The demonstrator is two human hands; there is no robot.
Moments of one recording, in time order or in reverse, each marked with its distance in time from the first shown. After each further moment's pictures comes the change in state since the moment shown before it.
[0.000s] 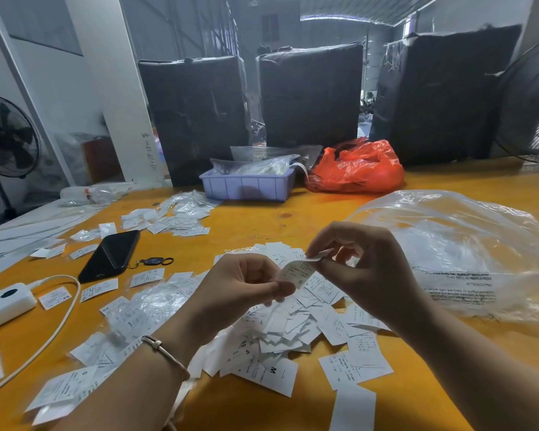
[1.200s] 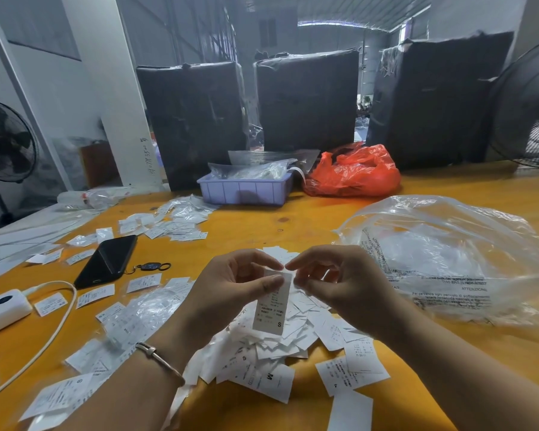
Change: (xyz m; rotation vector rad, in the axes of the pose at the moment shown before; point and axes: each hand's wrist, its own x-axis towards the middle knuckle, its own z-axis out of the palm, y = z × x) left_hand 0.002 -0.001 -0.003 -0.025 0.116 0.027; right_hand -0.003 0.012 0.009 -0.005 -0.168 0.139
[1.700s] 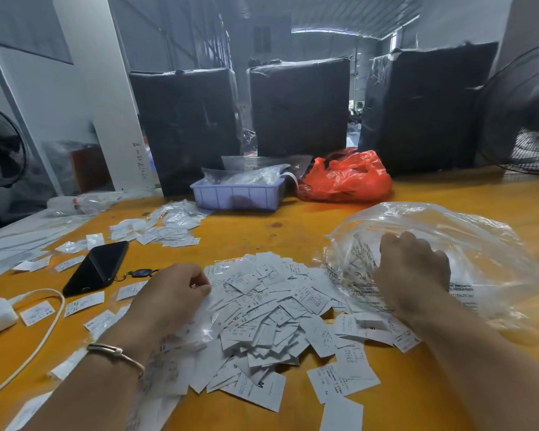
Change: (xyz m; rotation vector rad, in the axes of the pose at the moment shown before) left_hand 0.011 -0.021 -0.051 0.867 0.234 -0.287; right_hand 0.010 0.036 -0.051 -1.110 0.154 0.632
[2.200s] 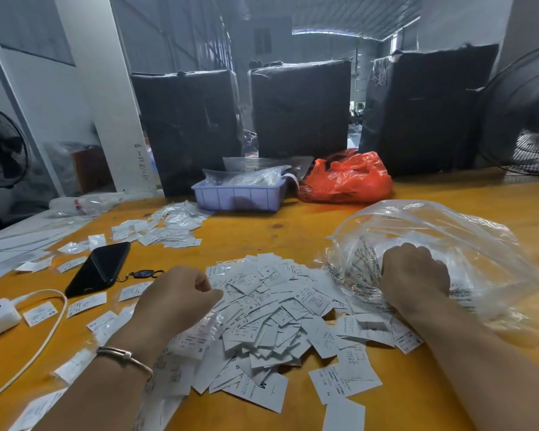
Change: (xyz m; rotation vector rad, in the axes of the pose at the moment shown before) left_hand -0.006 0.010 0.001 0.090 -0.005 -0.067; right_hand 0.008 0.007 0.018 -0.072 -0.068 0.001
